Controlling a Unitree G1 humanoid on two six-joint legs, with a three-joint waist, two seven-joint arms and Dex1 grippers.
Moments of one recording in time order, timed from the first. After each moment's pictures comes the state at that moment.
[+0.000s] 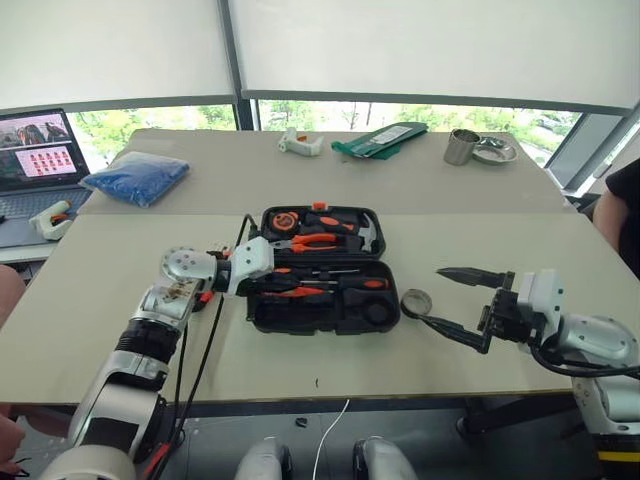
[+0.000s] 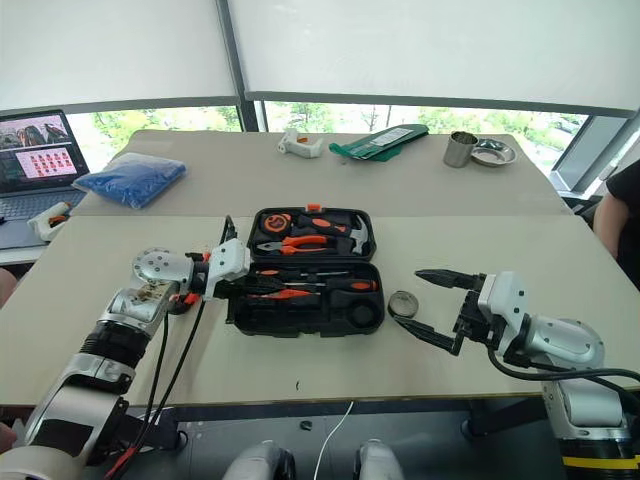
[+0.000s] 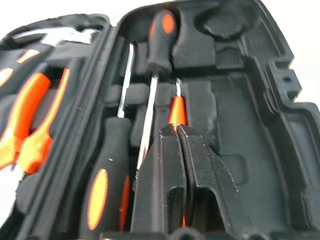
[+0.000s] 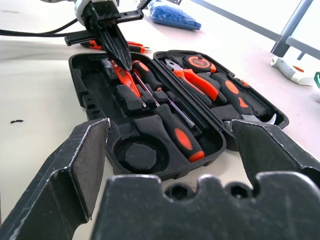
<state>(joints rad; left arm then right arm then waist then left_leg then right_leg) -0.70 0.54 -0.21 0.50 -0.09 -0.11 -1.31 -0.06 -0.71 -0.20 -0.15 0.49 -0.02 1.09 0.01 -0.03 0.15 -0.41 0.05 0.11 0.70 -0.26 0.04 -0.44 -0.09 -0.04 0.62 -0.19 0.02</state>
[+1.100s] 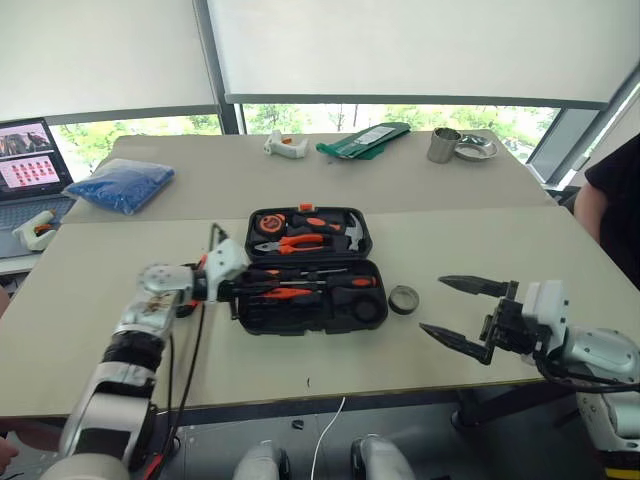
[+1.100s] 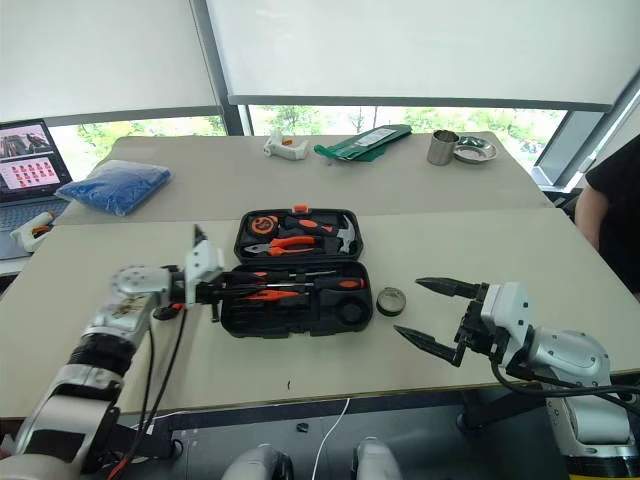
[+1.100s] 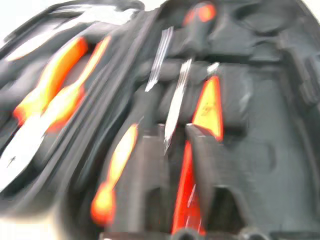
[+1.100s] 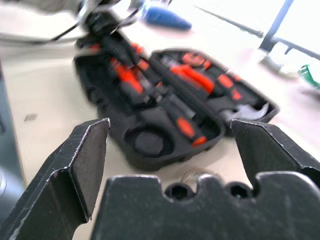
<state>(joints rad) -0.52 0.63 0.03 0.51 -0.26 -0.08 -1.23 -0.04 -0.69 -0.23 -0.21 0.55 -0.01 1.07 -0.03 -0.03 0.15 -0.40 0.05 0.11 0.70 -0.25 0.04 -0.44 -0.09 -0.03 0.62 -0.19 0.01</state>
